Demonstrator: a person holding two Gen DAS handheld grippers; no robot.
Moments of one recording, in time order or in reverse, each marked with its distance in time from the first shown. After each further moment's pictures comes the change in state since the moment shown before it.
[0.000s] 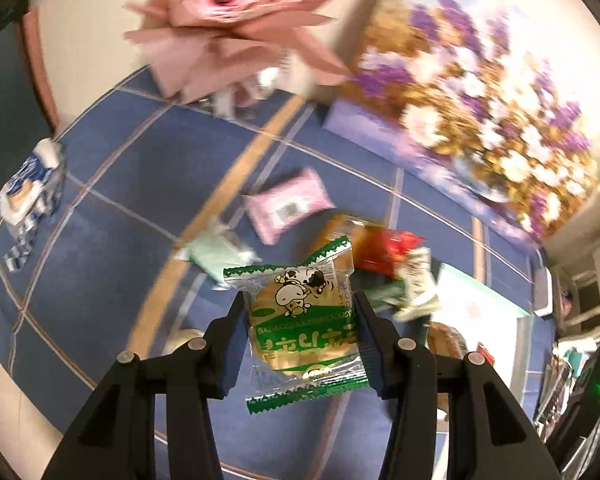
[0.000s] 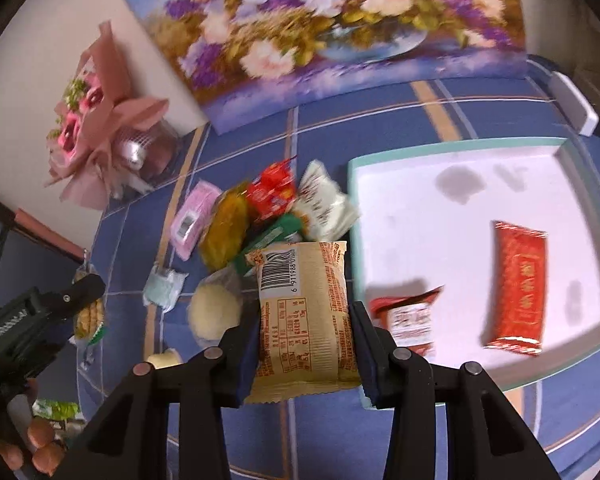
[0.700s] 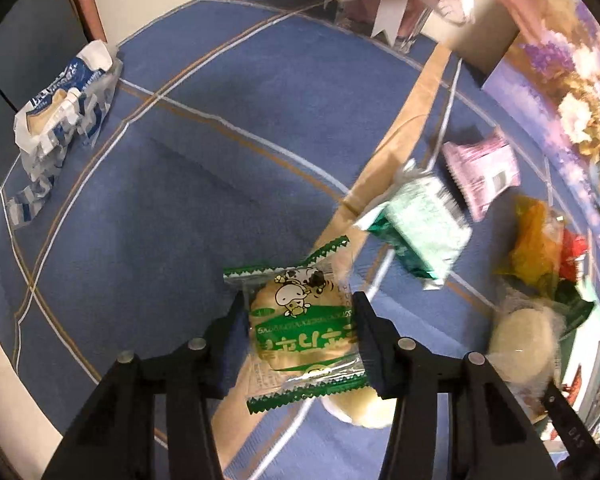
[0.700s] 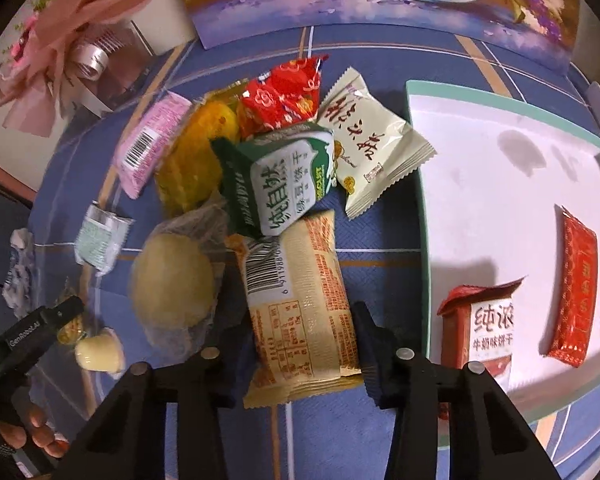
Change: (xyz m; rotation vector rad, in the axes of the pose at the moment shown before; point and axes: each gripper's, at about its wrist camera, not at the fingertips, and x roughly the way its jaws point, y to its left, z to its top) left arm 0.096 0.153 -0.012 -0.154 0.138 0.192; right arm 0.096 0.042 -0.016 -0.113 0.176 -0.132
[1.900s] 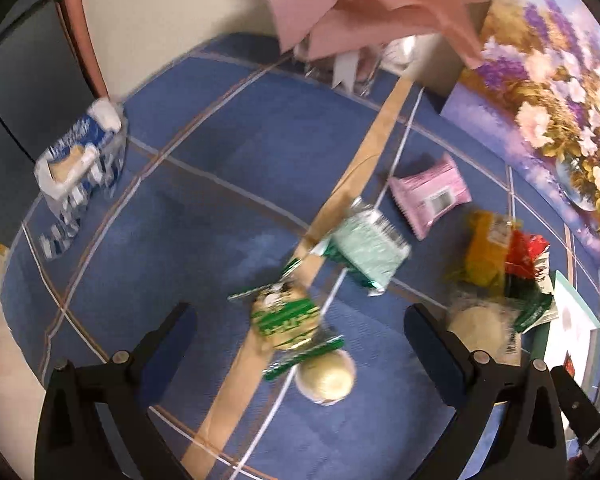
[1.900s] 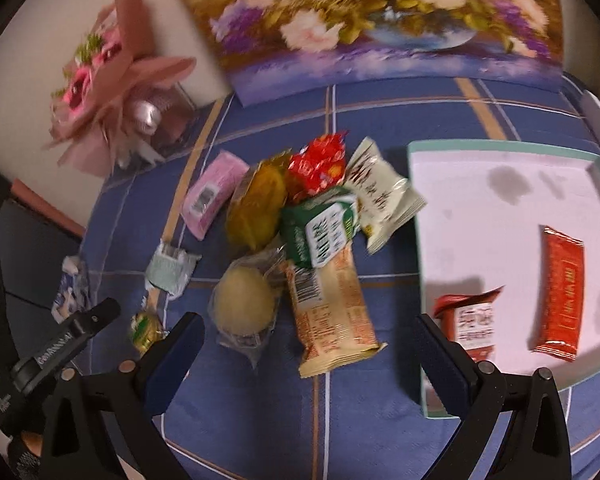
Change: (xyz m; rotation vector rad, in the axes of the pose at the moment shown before) left arm -0.054 -0.007 -0.005 0.060 -0.100 0.003; right arm -0.052 0.003 -0.009 0.007 -0.132 0.122
